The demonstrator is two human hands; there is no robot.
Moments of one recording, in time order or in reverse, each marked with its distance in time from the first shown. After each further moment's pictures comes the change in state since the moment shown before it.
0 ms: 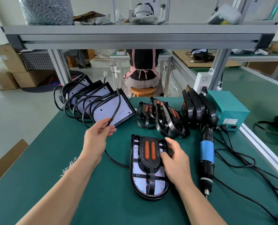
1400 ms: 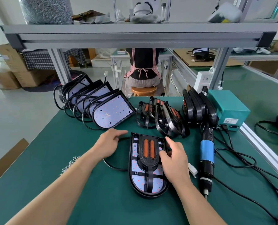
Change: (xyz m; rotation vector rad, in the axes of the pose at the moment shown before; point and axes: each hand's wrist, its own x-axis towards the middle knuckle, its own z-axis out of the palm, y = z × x) left_hand 0.012 -0.013 0.009 0.799 -0.456 0.042; right_hand 0.003 0.002 0.004 -0.079 0.010 -0.063
